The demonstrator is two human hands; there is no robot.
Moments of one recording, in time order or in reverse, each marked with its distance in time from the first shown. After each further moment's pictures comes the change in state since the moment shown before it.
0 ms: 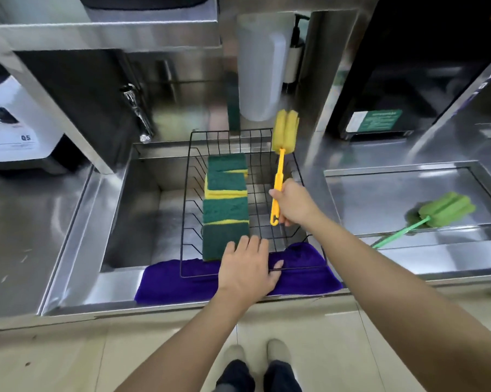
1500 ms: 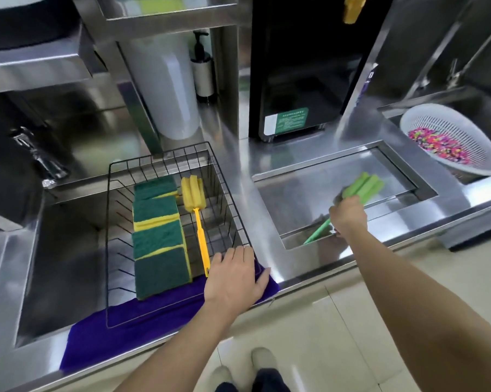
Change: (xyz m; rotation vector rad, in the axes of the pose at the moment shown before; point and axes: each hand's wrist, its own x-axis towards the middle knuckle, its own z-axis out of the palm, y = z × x) left_hand 0.035 0.076 -0.011 -0.002 -0.218 0.164; right_hand -0.035 0.172 -0.131 0.069 0.573 0.575
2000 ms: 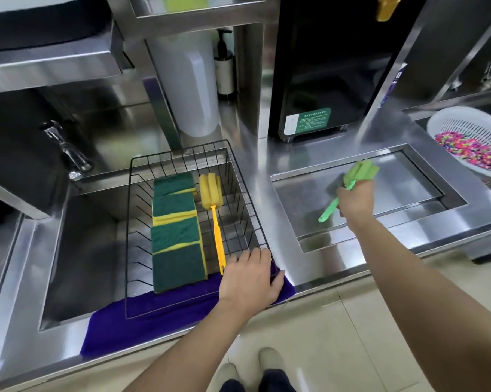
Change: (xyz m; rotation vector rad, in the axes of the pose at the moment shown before) left_hand -0.002 -0.003 0.000 -0.093 0.026 0.017; right_hand 0.016 -0.034 0.019 0.400 0.042 -0.049
